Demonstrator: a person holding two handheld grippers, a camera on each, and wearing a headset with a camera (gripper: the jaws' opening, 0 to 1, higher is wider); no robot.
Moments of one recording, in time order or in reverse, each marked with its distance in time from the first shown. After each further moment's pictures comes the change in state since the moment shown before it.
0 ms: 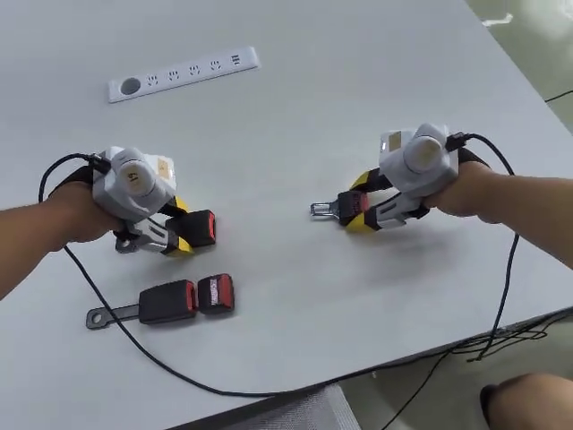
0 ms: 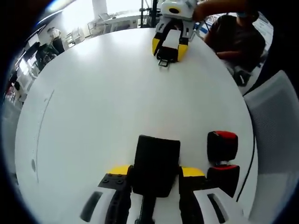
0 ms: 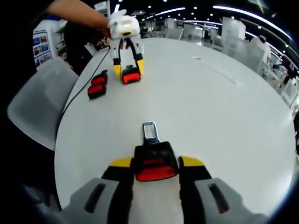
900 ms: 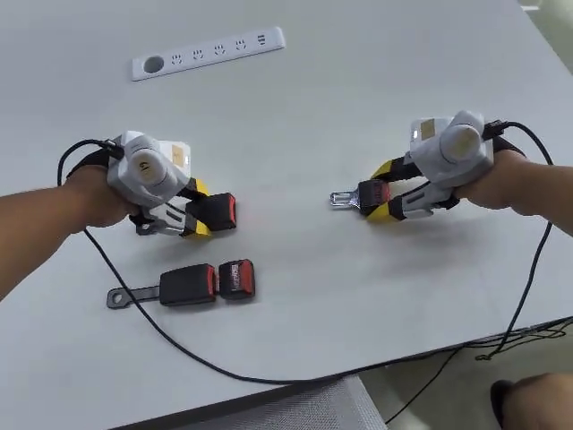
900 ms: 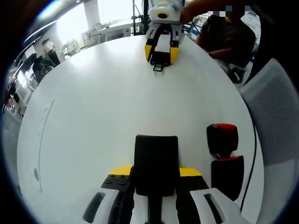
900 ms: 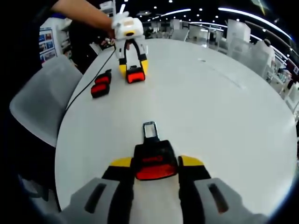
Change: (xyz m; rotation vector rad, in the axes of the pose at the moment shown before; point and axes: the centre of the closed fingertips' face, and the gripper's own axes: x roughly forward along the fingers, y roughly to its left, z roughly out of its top) left arm 0.001 0.004 -0.004 0.114 -0.082 -0.002; right arm 0.001 0.000 0.000 -0.039 -0.008 0.042
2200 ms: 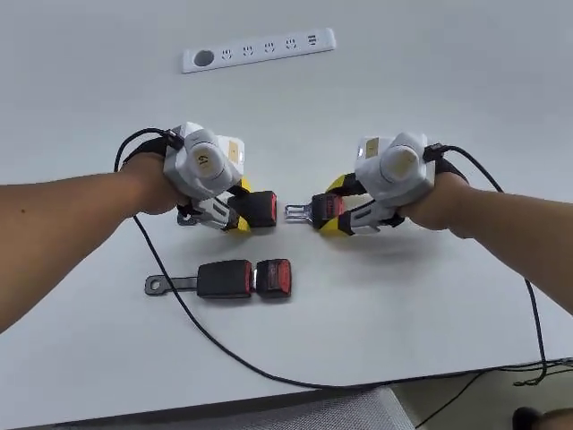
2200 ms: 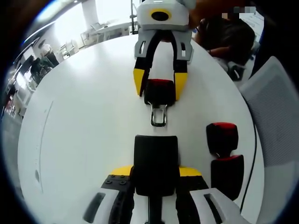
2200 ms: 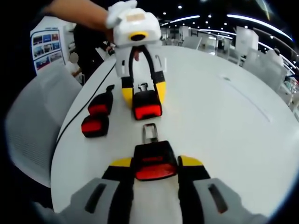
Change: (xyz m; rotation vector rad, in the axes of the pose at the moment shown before) left arm -0.001 -0.001 0.001 0.010 0.016 0.004; right arm 0.084 0.030 0.092 -0.045 -0.062 0.064
